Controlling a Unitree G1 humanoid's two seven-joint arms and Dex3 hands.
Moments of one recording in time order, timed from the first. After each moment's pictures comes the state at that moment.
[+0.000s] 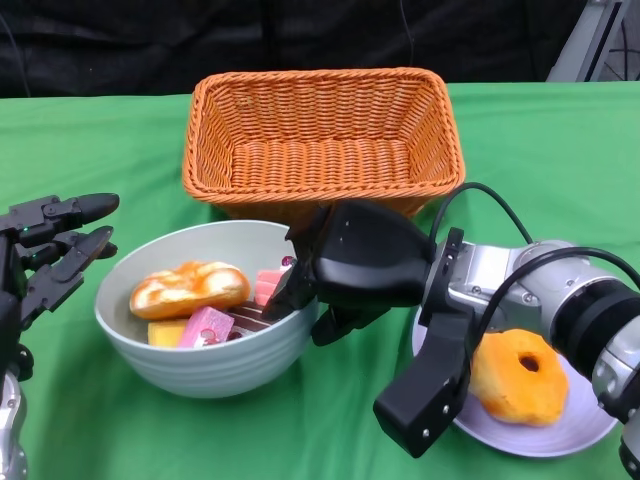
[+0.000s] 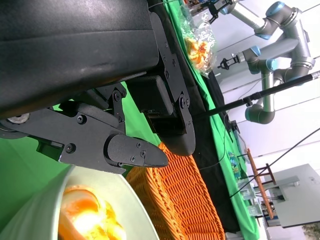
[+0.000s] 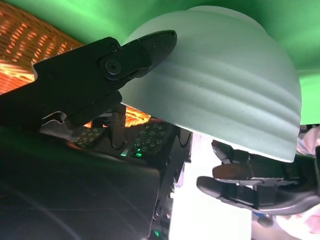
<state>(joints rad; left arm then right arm) -0.41 0.24 0.20 0.91 -0.08 -0.73 -0.09 -0.99 -0.12 0.86 1.04 -1.07 -0.77 -0.63</state>
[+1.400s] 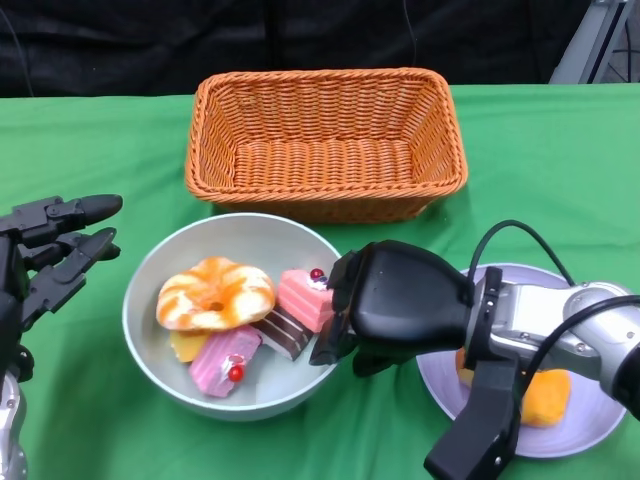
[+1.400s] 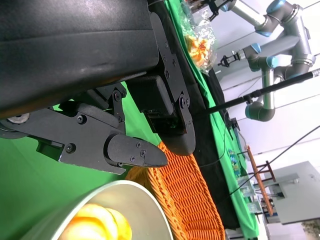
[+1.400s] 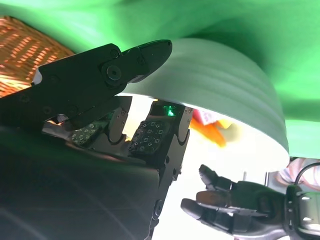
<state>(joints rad) -0.41 0.24 0.20 0.90 -0.09 -0.73 -0.11 -0.79 -0.32 0.83 0.66 -1.09 -0.70 -0.48</state>
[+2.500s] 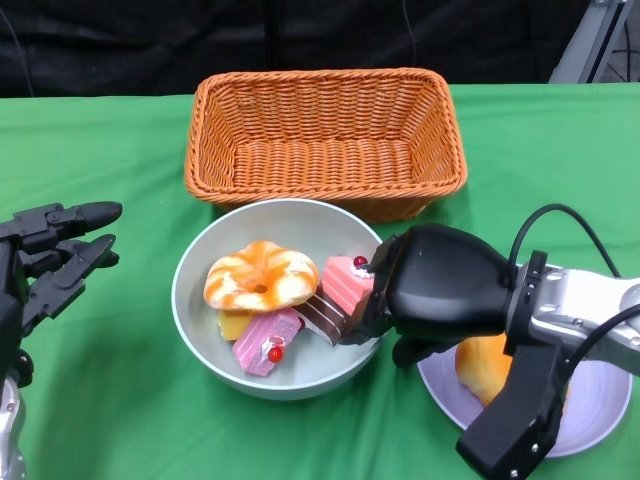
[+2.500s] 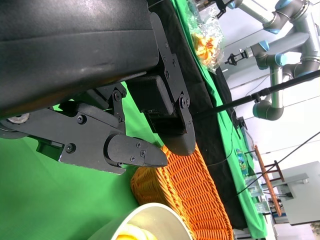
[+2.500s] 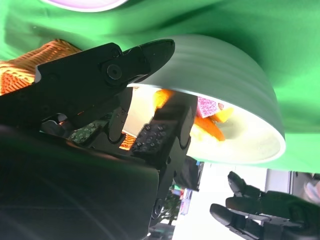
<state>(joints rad) -0.41 0.24 0.21 0.92 -0.07 -0.72 -0.11 -0.72 -0.43 0.71 0.47 -0.98 -0.70 -0.20</state>
